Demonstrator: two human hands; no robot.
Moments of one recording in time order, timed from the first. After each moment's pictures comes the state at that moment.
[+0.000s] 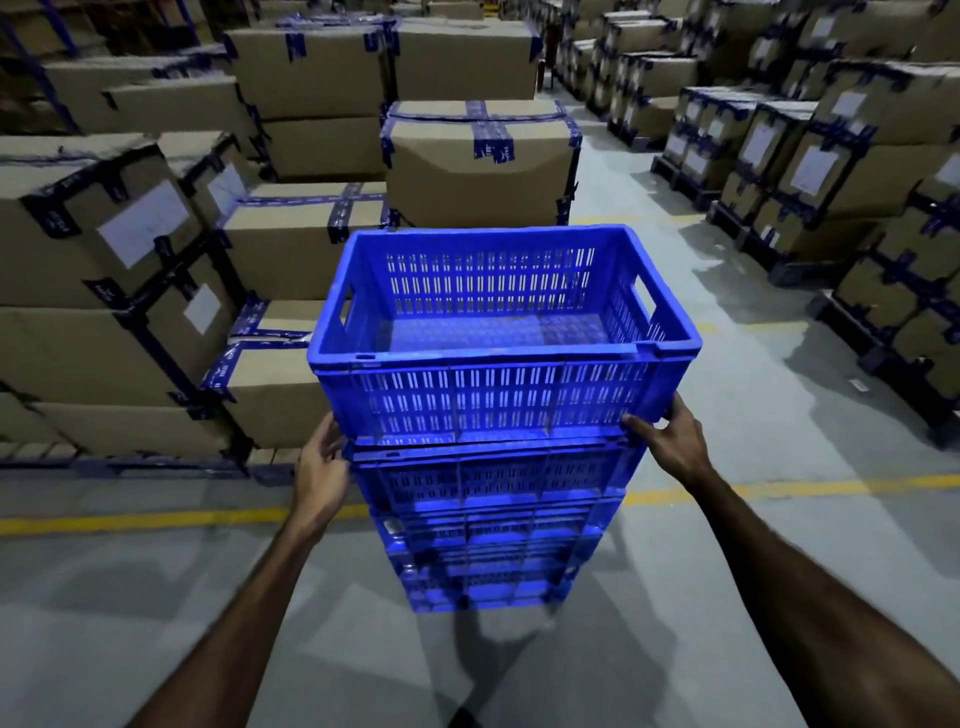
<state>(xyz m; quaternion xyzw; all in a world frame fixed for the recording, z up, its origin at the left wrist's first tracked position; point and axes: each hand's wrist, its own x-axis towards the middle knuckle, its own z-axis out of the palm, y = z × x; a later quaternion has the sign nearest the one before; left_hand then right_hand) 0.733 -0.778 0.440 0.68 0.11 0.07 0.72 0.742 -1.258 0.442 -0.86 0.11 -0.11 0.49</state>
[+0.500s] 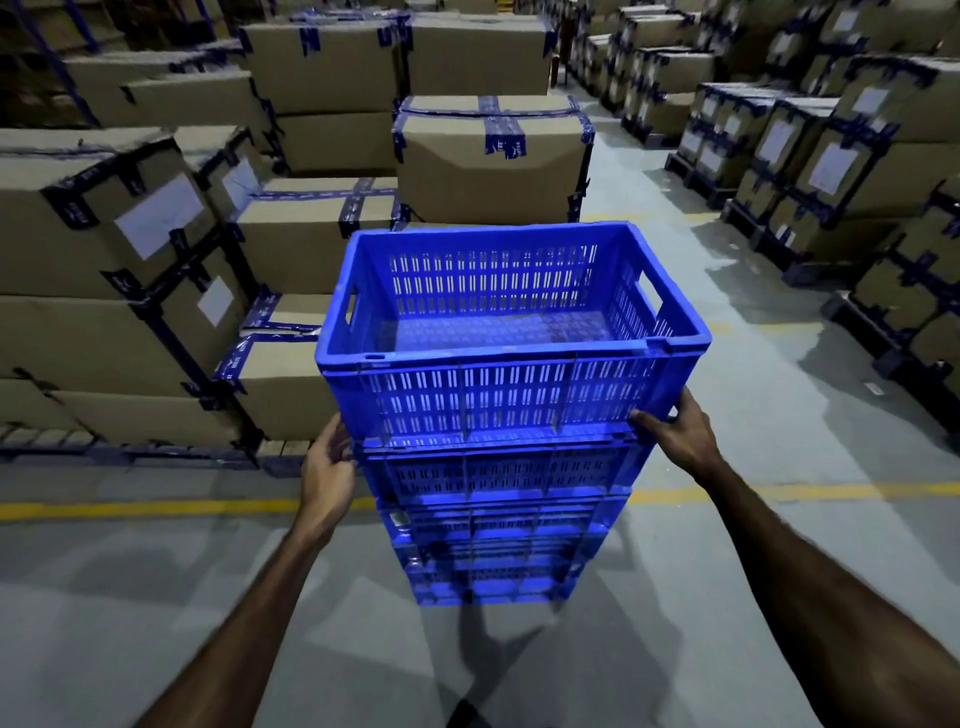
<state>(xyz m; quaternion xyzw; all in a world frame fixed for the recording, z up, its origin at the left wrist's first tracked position) 0.713 -0.781 0.436 0.71 0.10 0.07 0.69 0.750 -1.267 0.441 -0.86 0.12 -0.08 0.48</state>
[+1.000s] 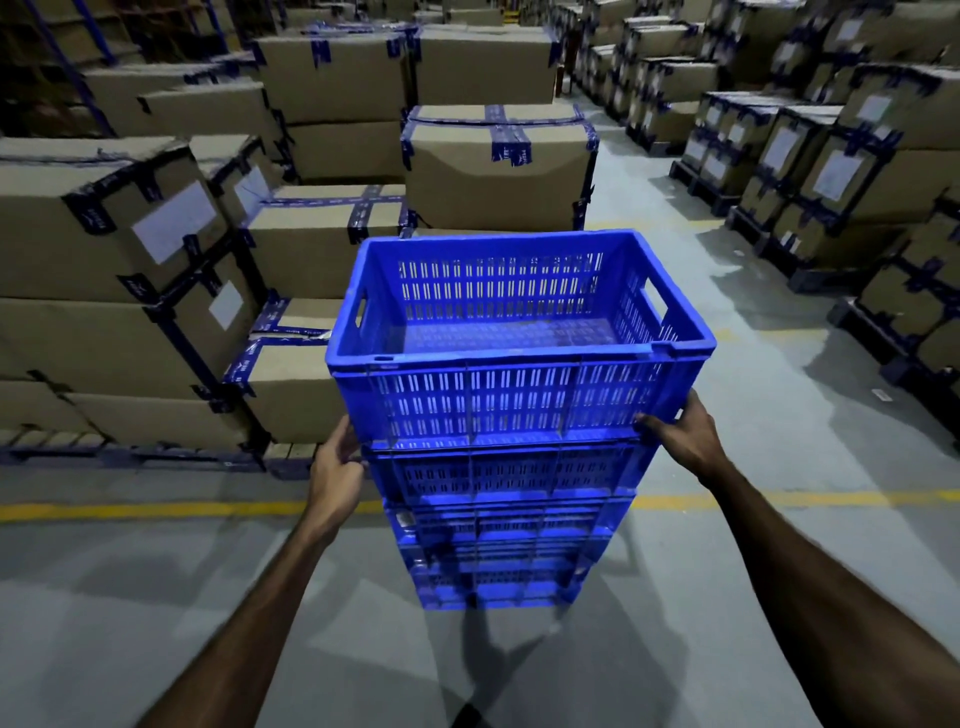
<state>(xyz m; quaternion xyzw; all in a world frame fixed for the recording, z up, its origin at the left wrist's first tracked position) 0.691 -0.787 0.460 0.76 0.06 0.06 0.65 0.743 -1.259 0.452 -0.86 0.14 -0.08 0.49</state>
